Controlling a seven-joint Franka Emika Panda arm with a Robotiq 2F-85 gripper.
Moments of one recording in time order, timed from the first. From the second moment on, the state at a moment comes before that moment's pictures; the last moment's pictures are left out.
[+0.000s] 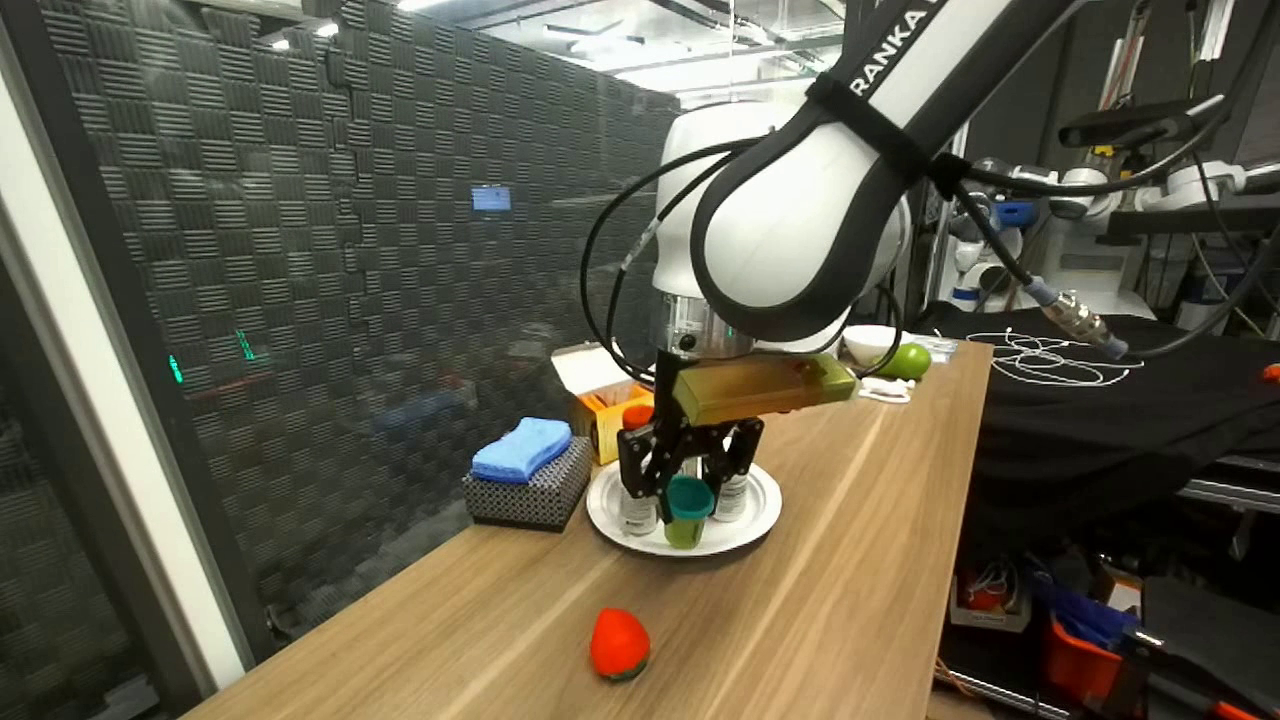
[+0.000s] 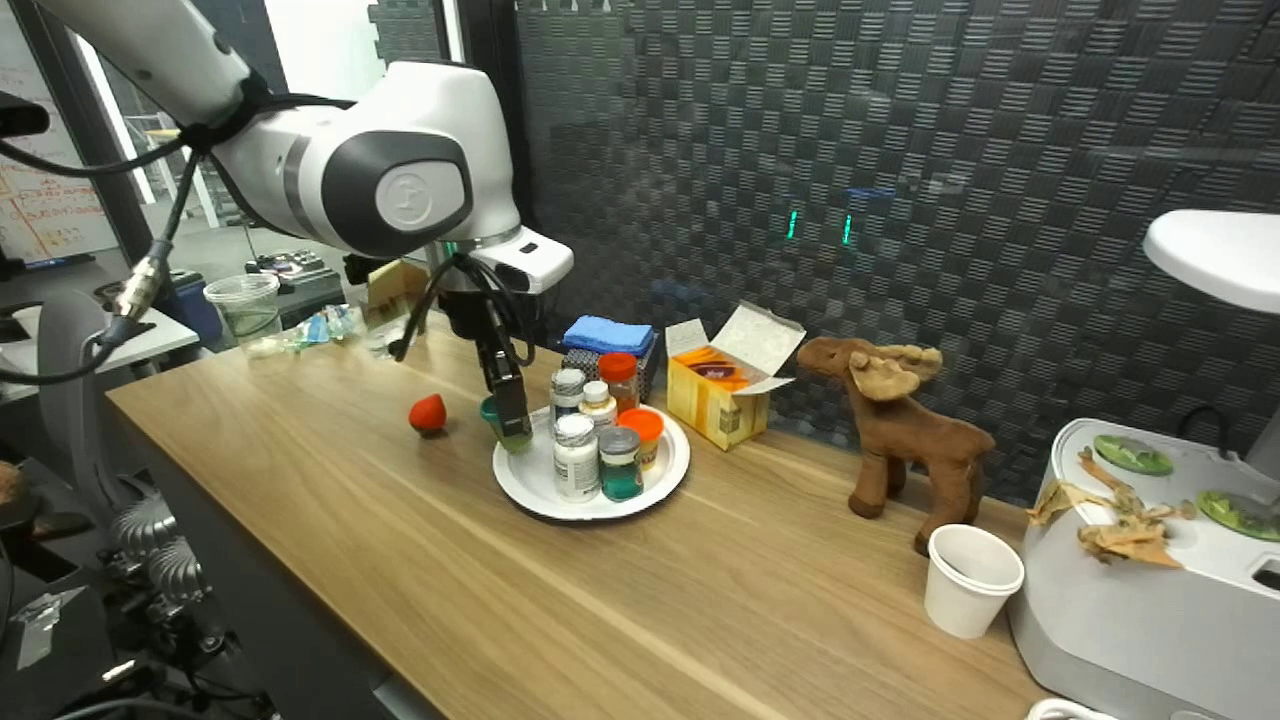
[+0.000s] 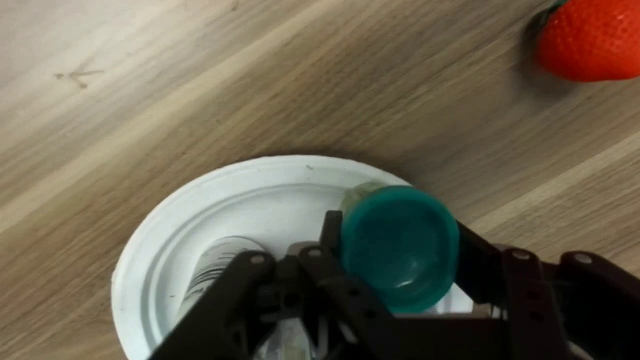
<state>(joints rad) 0.17 0.30 0.01 -2.22 0.01 2.60 0.56</state>
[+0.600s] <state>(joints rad) 0.13 0.37 -0.04 -2.18 0.02 2.59 0.58</state>
